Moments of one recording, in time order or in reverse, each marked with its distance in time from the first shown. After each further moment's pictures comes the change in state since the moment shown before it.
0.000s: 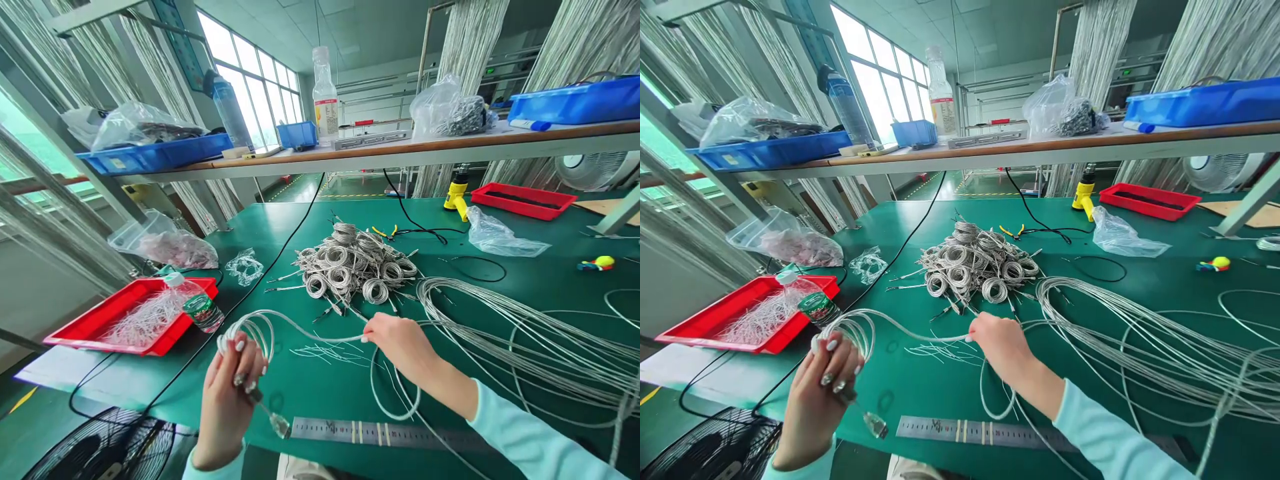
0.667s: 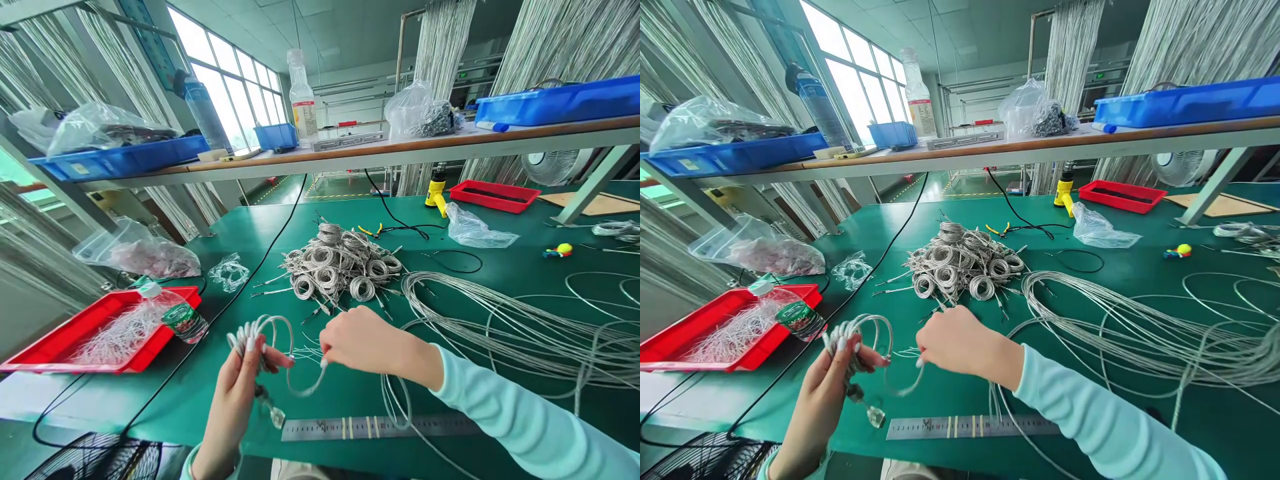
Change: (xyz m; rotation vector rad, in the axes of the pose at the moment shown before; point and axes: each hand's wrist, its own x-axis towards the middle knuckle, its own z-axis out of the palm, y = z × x) left_hand 0.001 -0.005 0.013 0.668 -0.123 0.086; right_hand 0.022 -0.052 -0.039 -0.158 -0.271 -0.304
